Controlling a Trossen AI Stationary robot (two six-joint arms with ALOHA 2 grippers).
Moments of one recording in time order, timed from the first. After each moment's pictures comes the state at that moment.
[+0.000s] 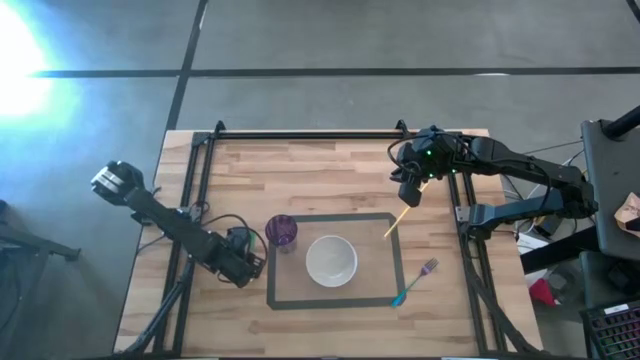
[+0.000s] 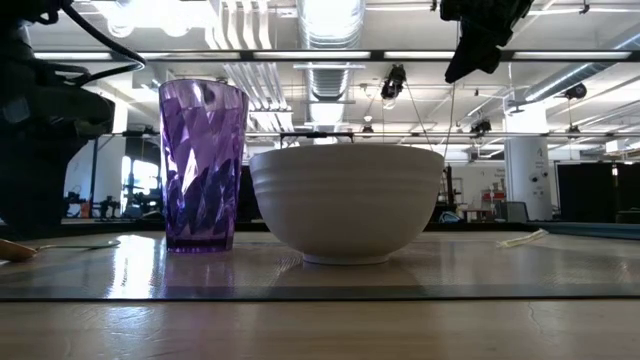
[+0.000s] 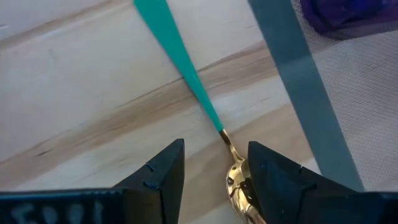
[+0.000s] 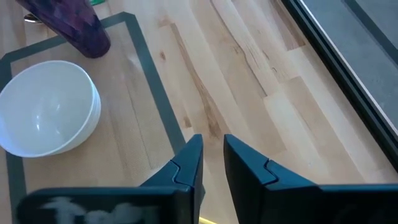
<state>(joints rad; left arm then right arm) -0.59 1.34 0.67 -0.71 -0.25 -1.73 -0.30 1.10 1.14 -0.91 -0.02 0.10</state>
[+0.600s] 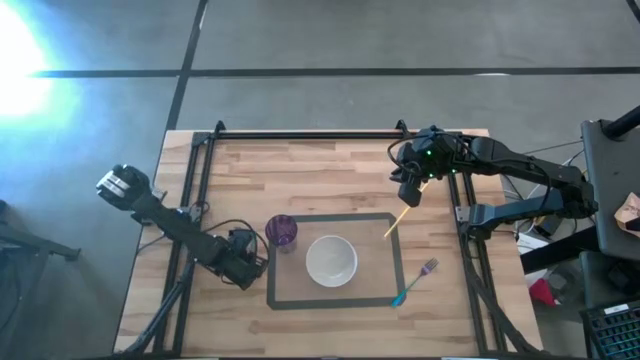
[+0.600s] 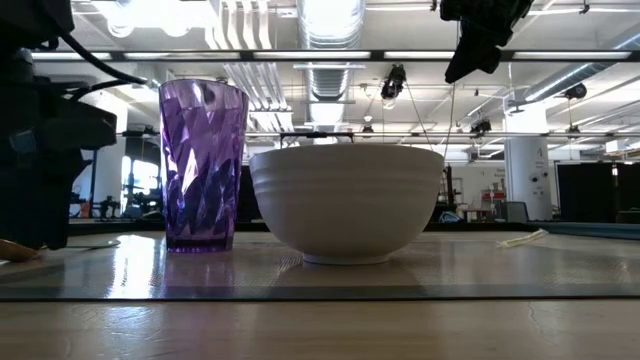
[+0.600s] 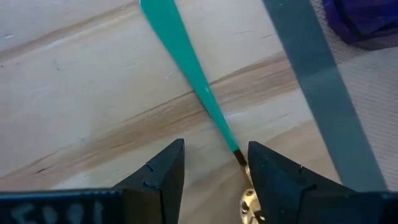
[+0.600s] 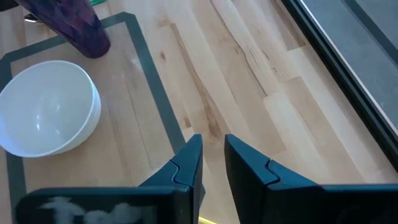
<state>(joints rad) -0.59 1.42 0.67 -0.69 -0.29 -1.74 -0.30 1.10 1.14 -0.91 -0.02 0.10</state>
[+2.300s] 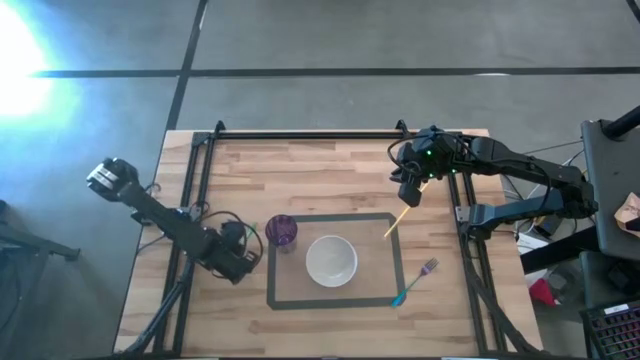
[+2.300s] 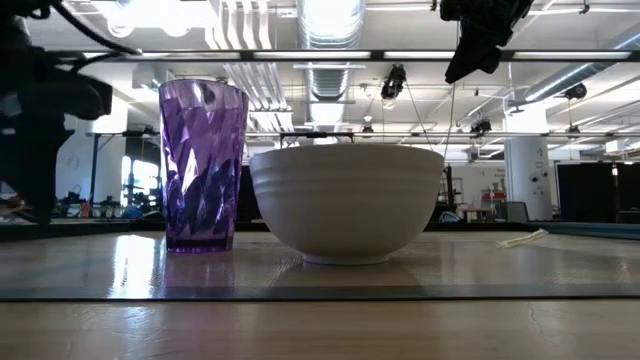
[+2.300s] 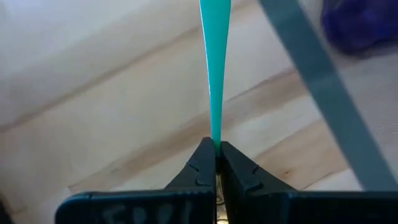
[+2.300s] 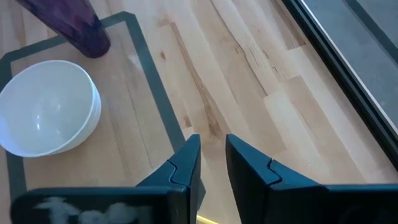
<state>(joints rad) -0.59 1.27 0.69 -0.89 -0.31 -1.67 -0.30 1.10 1.14 -0.91 -0.02 0.11</state>
